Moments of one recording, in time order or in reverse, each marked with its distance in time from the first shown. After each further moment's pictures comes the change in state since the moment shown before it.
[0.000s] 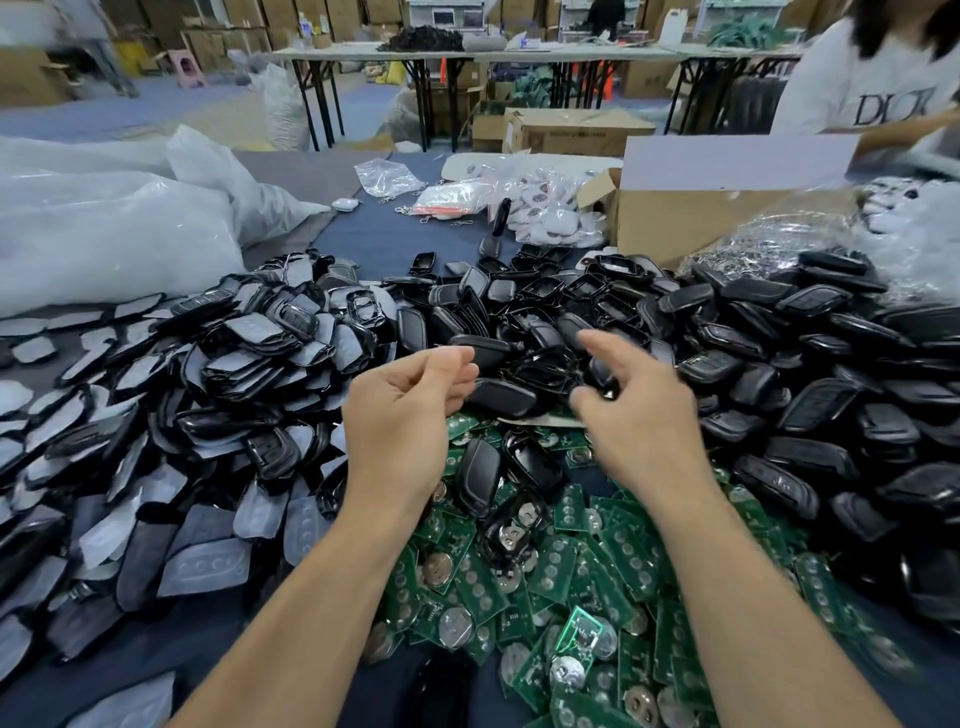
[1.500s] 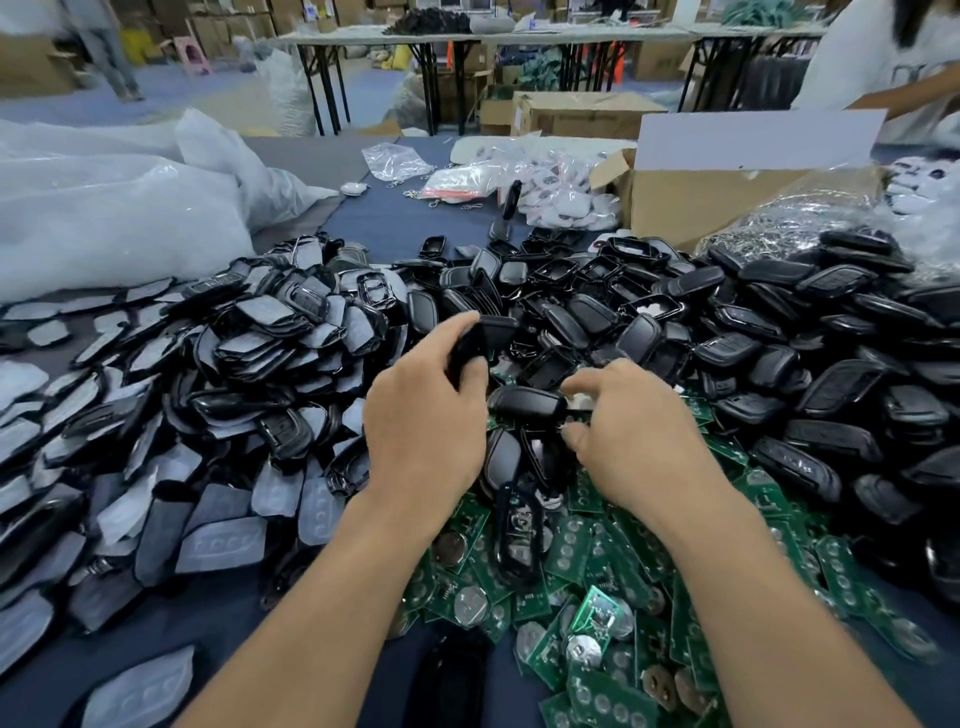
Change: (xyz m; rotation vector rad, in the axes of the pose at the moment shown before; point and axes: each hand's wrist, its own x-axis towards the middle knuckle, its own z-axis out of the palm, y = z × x) left_hand -0.007 0.002 0.001 0.701 0.054 0.267; right_hand -0.017 -0.011 0.004 -0.518 -0.243 -0.041
